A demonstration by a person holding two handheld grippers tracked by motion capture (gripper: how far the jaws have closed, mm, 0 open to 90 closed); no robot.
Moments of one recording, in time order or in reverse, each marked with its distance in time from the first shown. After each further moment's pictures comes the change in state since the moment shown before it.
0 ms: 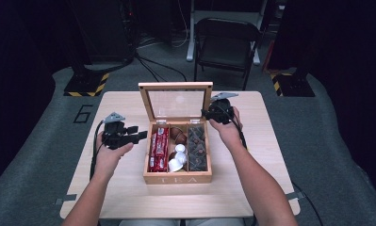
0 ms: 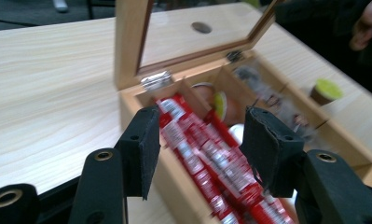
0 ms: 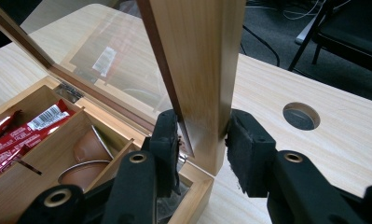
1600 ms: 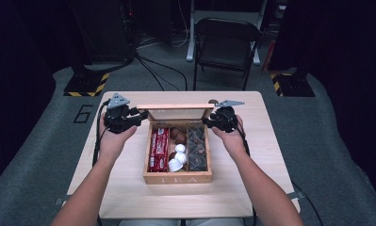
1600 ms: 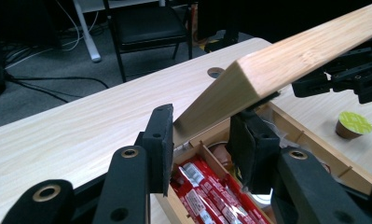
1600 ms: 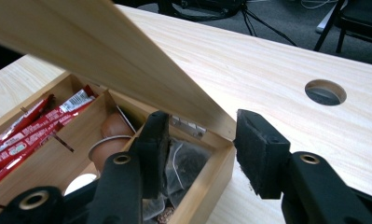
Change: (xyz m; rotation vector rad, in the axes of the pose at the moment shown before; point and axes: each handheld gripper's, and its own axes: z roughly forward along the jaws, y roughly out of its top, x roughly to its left) left arm -0.022 0.052 -0.009 -0.090 0.135 0.186; right arm 0.001 -0.026 -0.012 -0.011 0.069 0.064
